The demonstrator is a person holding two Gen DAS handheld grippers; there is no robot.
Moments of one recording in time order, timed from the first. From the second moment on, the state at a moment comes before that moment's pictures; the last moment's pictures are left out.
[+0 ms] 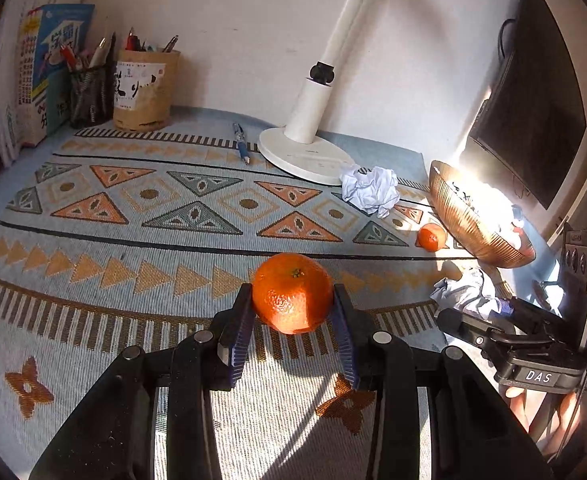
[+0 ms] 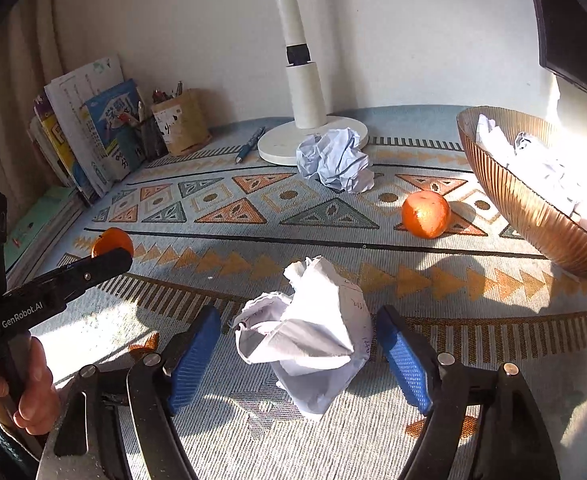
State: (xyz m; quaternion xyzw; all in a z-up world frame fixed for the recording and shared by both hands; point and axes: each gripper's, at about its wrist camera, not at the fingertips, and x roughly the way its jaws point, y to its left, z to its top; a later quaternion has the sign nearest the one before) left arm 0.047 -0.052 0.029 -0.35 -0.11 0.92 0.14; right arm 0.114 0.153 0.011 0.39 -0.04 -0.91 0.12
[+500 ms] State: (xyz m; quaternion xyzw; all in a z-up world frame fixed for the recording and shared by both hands) left arm 0.051 -0.039 0.029 -0.35 -0.07 0.92 0.14; right arm 0.120 0.152 0.016 0.36 -0.04 -0.92 0.12
